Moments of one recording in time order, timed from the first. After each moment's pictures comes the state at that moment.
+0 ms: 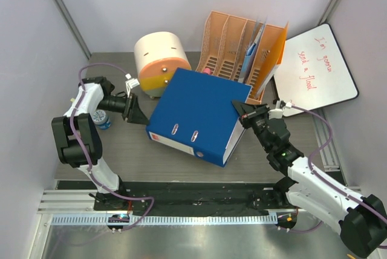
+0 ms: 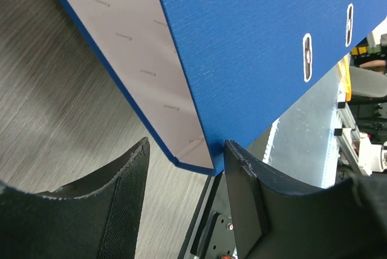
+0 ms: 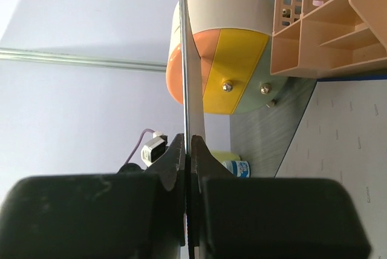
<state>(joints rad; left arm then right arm) 0.14 1.72 1.31 -1.34 1.12 0.92 0.55 0.80 0.39 0.41 0.23 1.44</state>
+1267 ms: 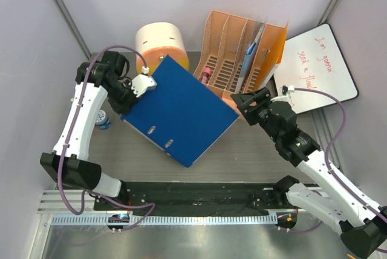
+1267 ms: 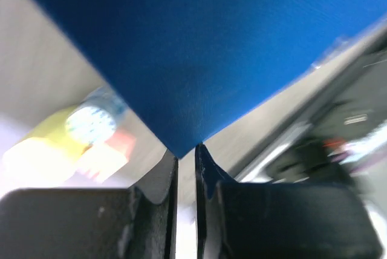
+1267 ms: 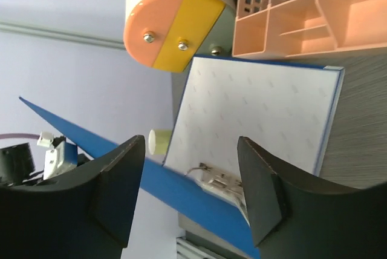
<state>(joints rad) -0.18 1.47 1.71 -1.52 0.23 0.77 0.56 0.79 0.73 -0.16 0.18 1.24</state>
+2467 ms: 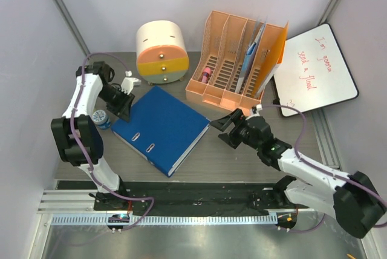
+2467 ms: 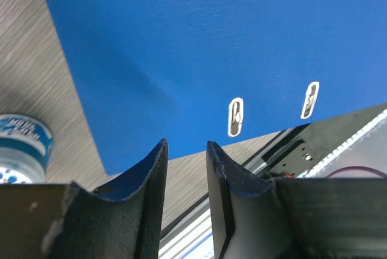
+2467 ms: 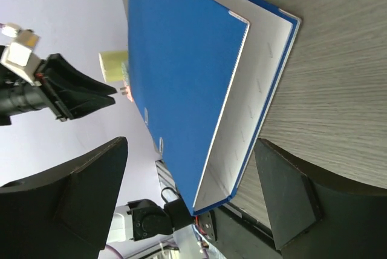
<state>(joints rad) 0.11 1.73 1.52 -1.35 0.44 0.76 0.62 0.97 0.42 0.14 -0.07 1.32</state>
